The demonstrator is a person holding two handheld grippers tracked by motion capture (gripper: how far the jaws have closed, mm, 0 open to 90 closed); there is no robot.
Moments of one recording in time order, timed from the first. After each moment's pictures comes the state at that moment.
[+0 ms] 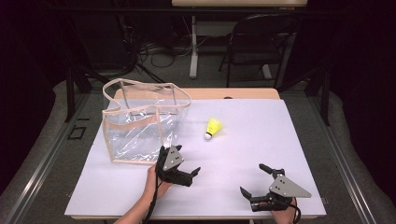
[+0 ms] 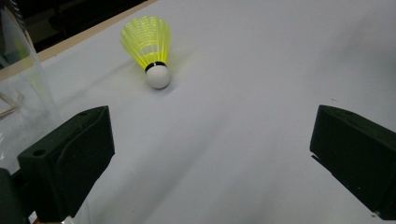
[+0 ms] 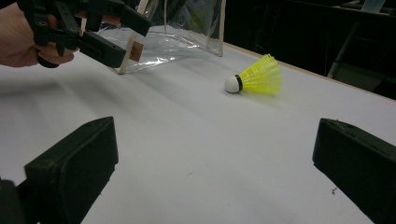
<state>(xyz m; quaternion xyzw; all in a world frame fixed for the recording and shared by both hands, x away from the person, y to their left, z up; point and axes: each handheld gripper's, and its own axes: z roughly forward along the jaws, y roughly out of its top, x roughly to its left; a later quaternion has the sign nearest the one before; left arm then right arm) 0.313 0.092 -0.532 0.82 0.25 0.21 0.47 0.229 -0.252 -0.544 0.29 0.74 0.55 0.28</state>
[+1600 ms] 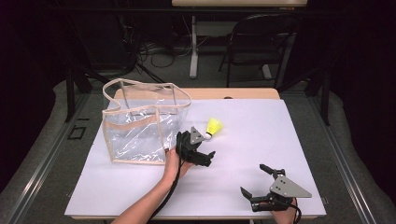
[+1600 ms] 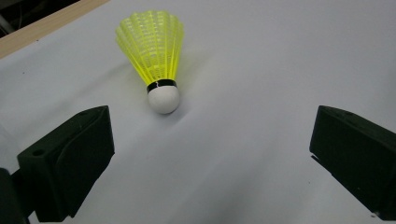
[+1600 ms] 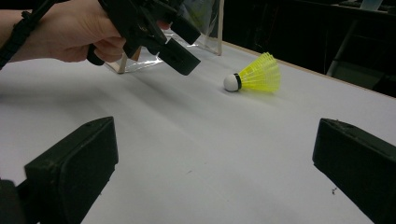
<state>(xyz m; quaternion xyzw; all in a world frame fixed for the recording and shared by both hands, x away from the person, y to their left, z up) 0.371 0.033 -0.523 0.84 0.31 0.19 0.40 0.228 -0.253 -0.545 0.29 0.73 0.55 0.28</state>
